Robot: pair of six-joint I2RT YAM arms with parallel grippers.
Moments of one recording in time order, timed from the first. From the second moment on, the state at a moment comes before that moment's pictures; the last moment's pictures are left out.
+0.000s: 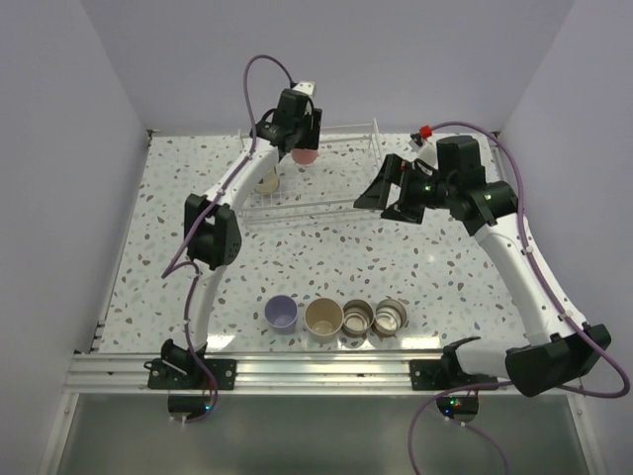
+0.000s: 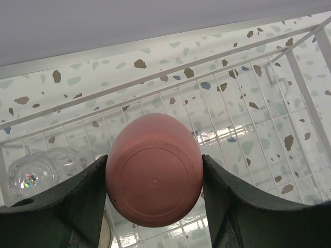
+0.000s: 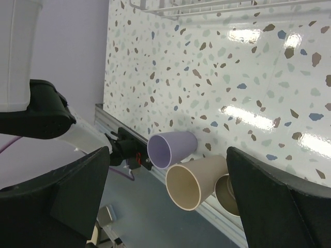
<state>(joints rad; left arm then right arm) -0.43 2.38 2.36 -0.57 -0.16 -0.18 0.32 1.28 1.43 -0.82 -0.52 0.62</state>
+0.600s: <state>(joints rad) -0.43 2.40 2.27 -0.53 -0.24 -0.18 0.32 1.28 1.43 -0.82 -0.51 0.62</state>
